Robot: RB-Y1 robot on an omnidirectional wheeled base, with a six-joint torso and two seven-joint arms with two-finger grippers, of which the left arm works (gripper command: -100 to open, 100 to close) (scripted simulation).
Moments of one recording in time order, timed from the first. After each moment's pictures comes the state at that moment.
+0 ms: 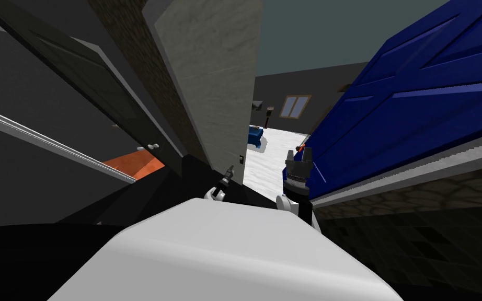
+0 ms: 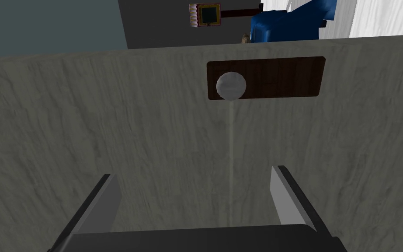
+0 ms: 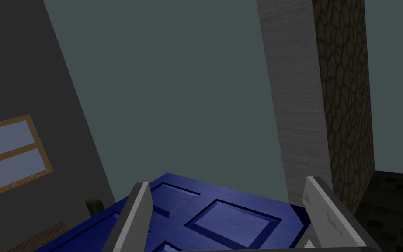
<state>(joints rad) -0.10 0.06 -0.24 -0.81 -0.09 -0.76 0.15</state>
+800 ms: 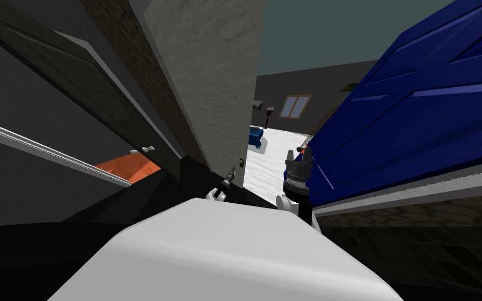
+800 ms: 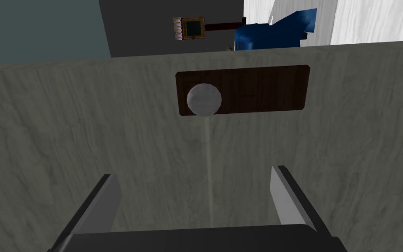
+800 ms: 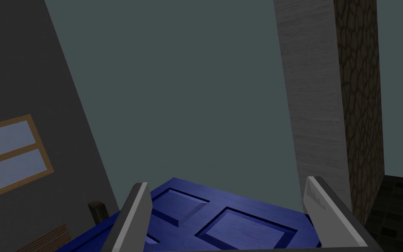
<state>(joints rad) -0.15 0.04 -0.26 -0.67 -0.10 -0.79 0.15</state>
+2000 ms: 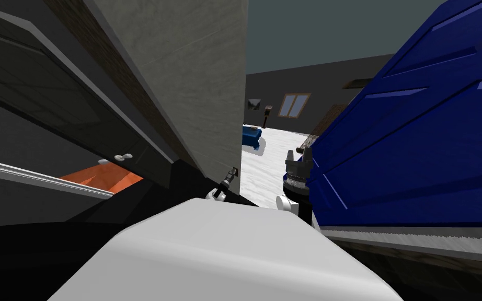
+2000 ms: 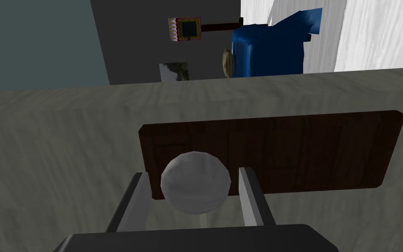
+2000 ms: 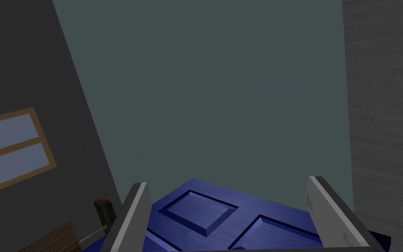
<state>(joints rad) -0.15 0.04 -0.24 -0.66 -0.10 -0.79 0.14</state>
